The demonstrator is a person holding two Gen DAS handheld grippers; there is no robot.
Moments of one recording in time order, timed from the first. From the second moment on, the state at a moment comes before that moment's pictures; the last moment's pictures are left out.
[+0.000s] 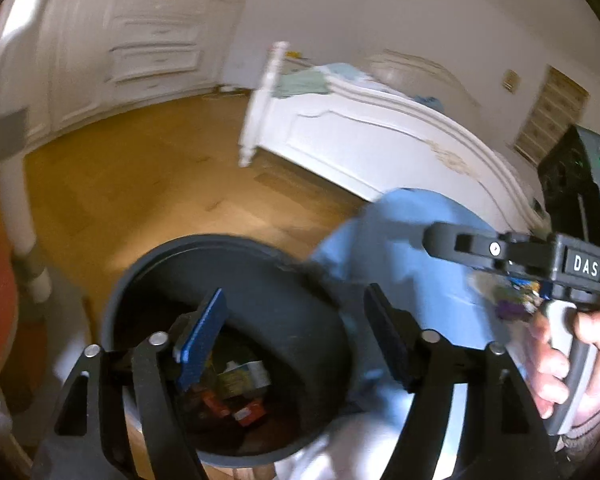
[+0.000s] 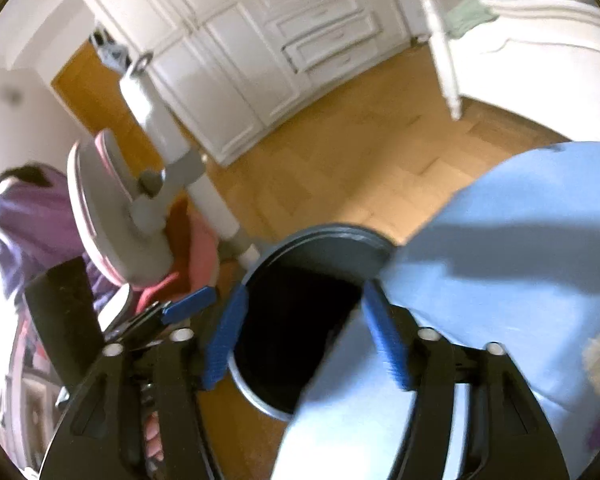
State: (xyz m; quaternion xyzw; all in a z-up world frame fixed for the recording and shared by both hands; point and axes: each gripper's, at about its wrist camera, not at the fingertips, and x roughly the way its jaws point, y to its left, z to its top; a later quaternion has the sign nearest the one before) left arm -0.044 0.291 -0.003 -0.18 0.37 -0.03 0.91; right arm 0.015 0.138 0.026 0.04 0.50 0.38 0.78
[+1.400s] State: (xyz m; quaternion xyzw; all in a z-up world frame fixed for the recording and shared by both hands) left arm 0.046 -0.009 -0.023 0.14 0.47 -0.31 0.82; right arm -0.016 -0.199 0.007 -0.06 0.48 0.14 0.86
